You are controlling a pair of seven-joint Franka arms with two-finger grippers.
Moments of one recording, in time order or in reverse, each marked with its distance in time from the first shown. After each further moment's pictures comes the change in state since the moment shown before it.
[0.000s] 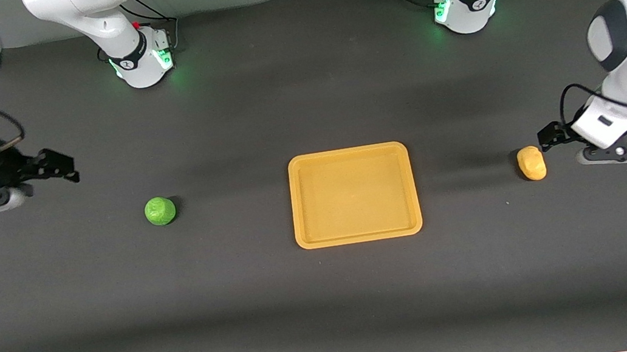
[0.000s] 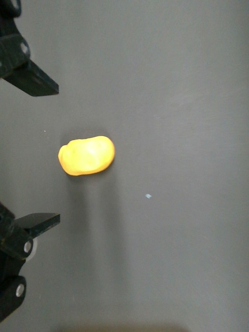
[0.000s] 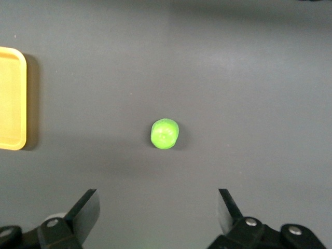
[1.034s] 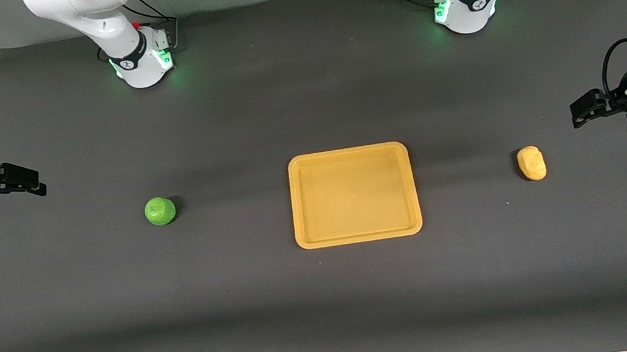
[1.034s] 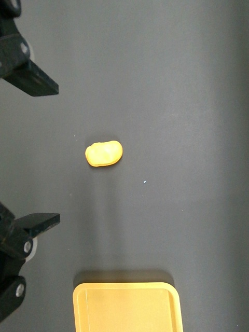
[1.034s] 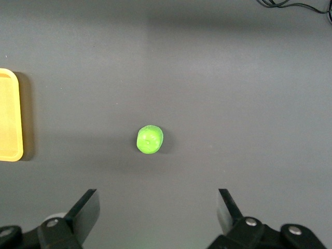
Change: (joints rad) left arm -0.048 -0.045 -0.011 0.451 -0.014 -0.504 -0.056; right arm -0.089 0.170 -0.004 0.307 0.000 -0.166 -0.023
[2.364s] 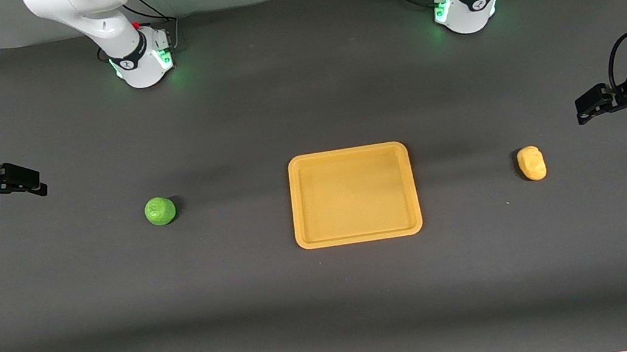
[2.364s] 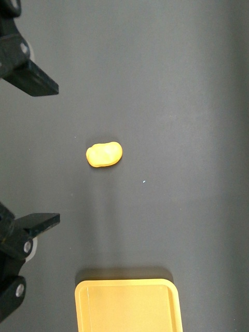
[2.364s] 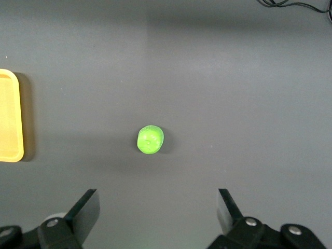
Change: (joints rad) left arm 0.000 -0.001 0.000 0.033 -0.001 -0.030 0.006; right arm 0.000 0.000 0.002 -0.001 0.000 0.000 0.003
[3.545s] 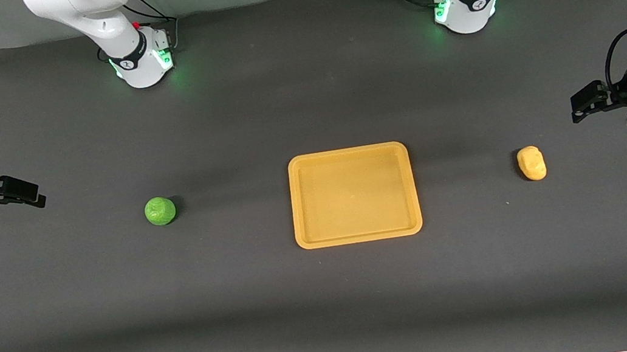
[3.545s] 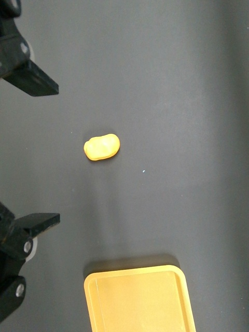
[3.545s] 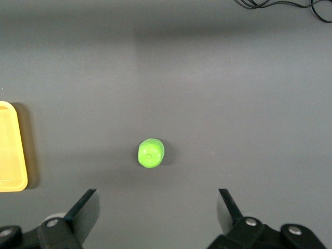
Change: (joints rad) left arm -0.001 0.000 0.002 0.004 -0.038 -0.002 0.081; right arm -0.007 0.007 -0.001 -0.013 0.001 0.059 0.114
